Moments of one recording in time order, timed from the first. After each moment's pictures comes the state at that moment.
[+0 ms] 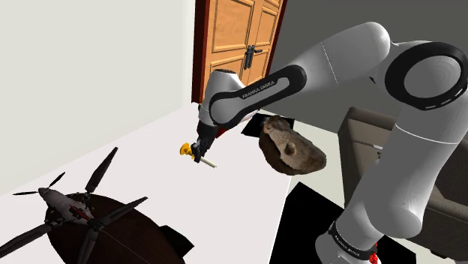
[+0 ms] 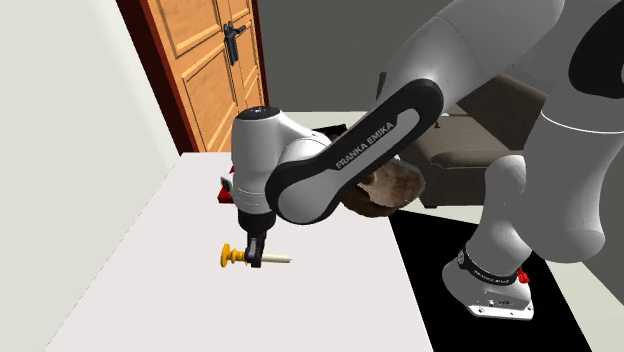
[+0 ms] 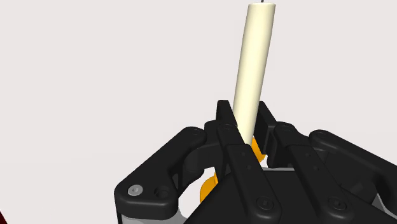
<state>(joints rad) 0.16 0.12 0.14 -2.16 0.16 2.40 -0.08</state>
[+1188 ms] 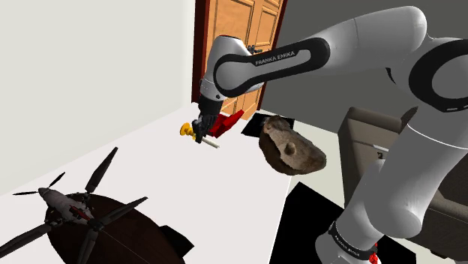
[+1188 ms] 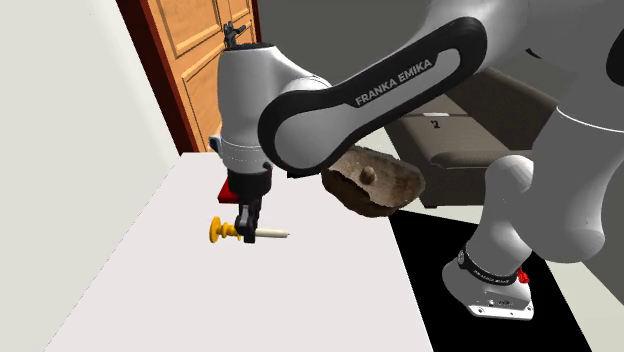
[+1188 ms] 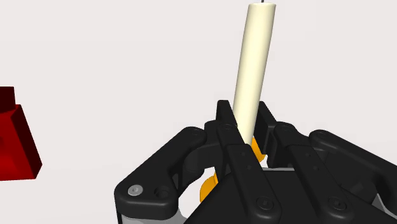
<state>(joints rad) 0.16 0.01 0.13 -2.05 0.15 2.18 -0.05</state>
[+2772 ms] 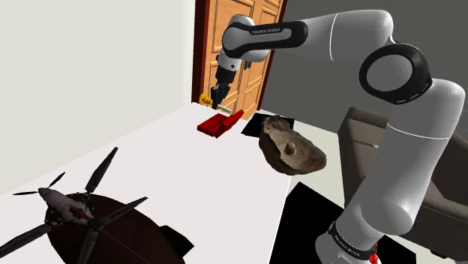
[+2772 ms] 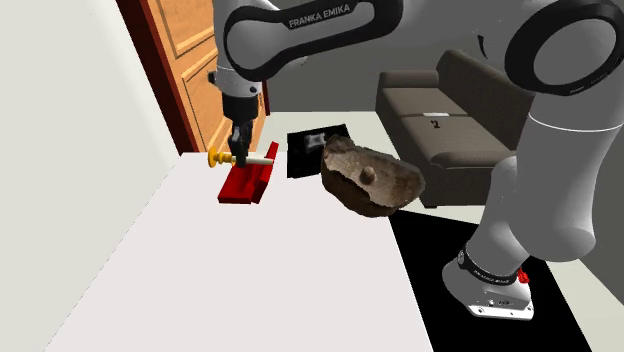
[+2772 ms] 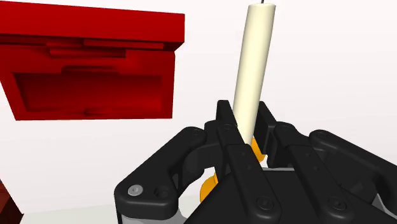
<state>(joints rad) 0.00 0.20 -0.01 -1.66 0.17 1.93 -0.32</state>
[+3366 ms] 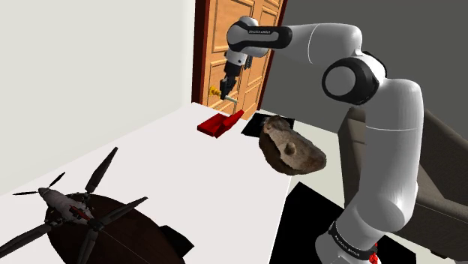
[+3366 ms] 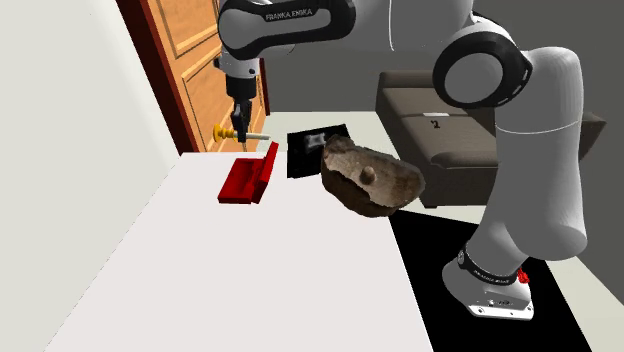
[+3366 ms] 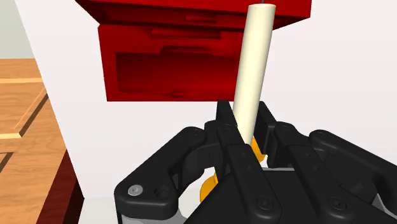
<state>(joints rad) -0.12 0.43 -0.06 -1.31 0.20 1.79 -0.48</state>
